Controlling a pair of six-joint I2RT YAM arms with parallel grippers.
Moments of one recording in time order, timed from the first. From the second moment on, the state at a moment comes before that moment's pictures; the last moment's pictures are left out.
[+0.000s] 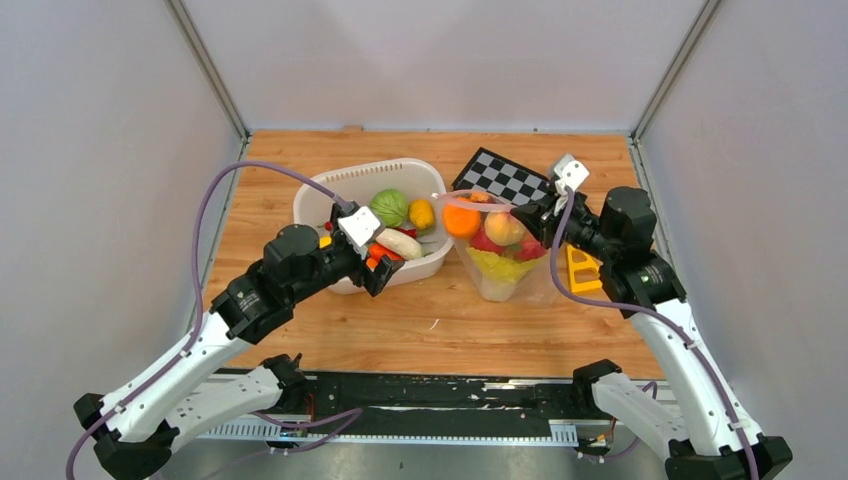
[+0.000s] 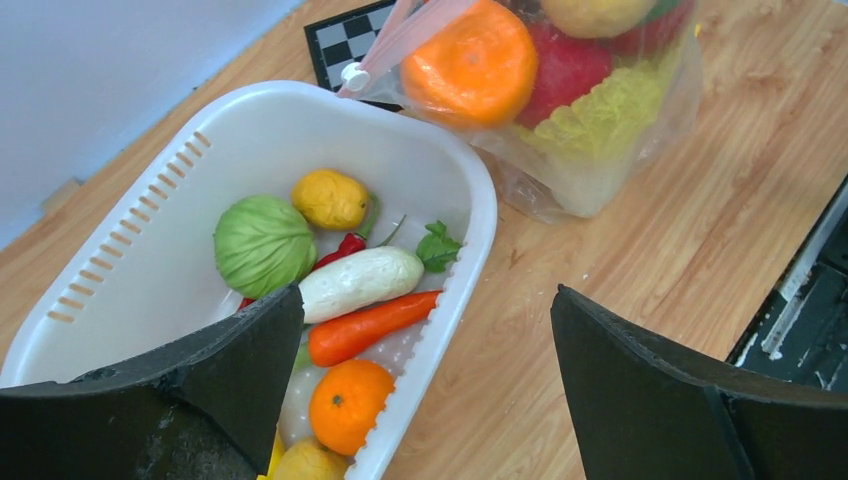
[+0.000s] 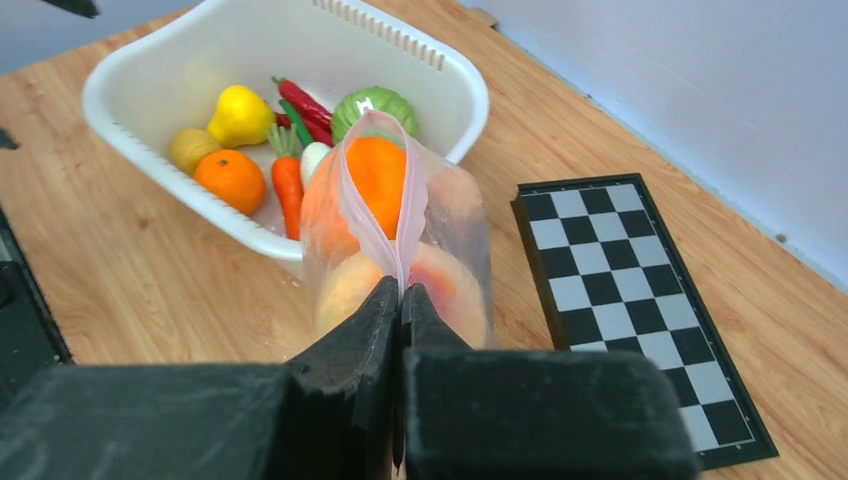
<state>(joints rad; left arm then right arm) -0.81 0.78 0.93 -0.40 0.04 0.15 0.31 0.88 0.99 -0.30 -0.49 -0.17</state>
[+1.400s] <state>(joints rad) -0.80 0.80 0.73 -0.07 0.02 -0.18 0.24 0.58 0.64 -0.09 -0.75 -0.07</state>
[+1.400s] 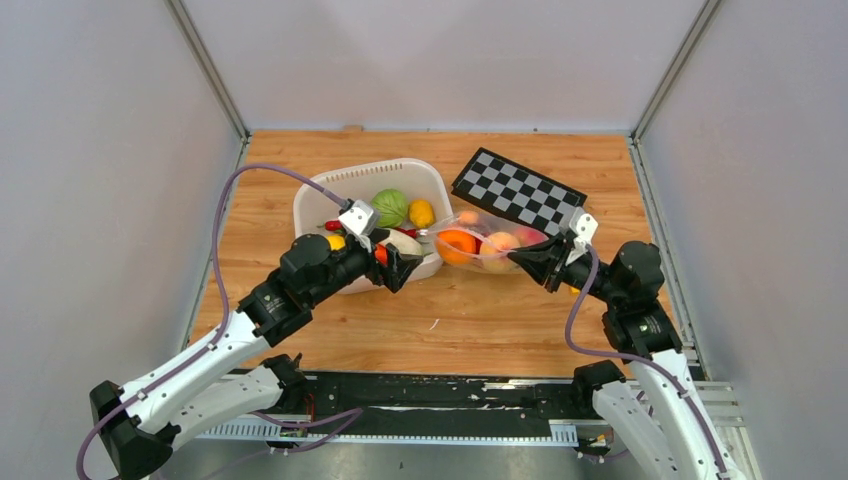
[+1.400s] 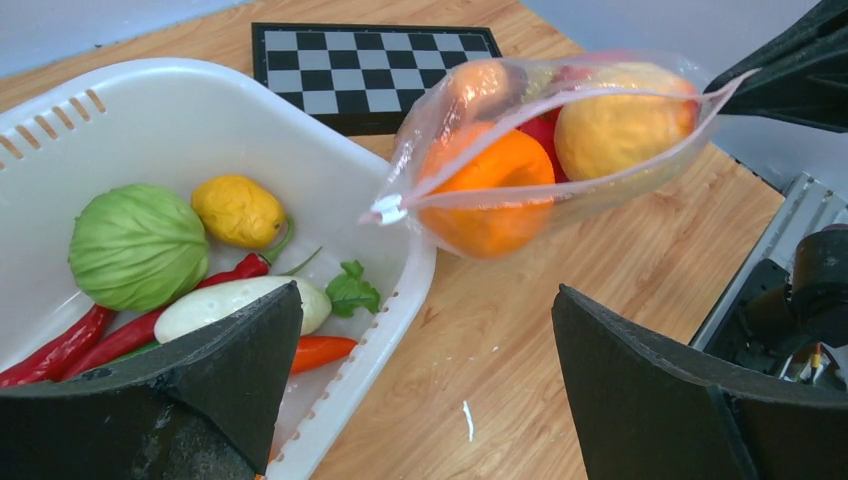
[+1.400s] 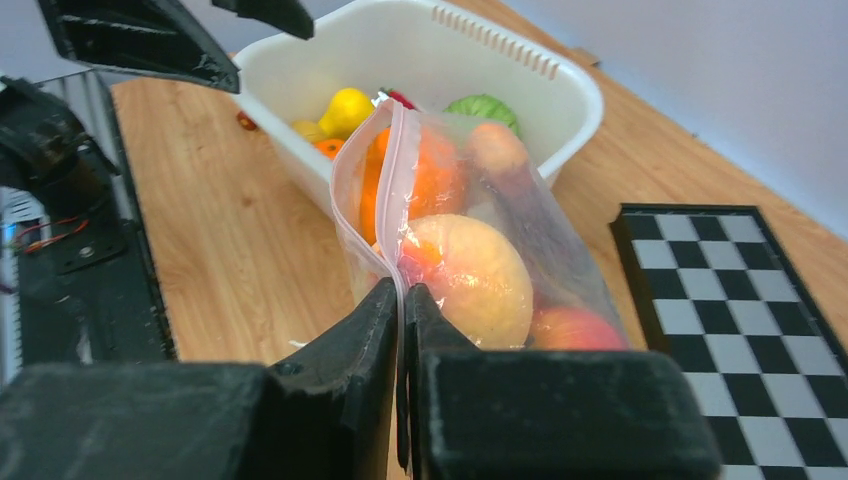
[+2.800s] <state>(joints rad) -0.82 0.82 0.53 -0.09 0.33 -0.29 0.24 0.68 0.52 -0.25 -0.63 0.32</state>
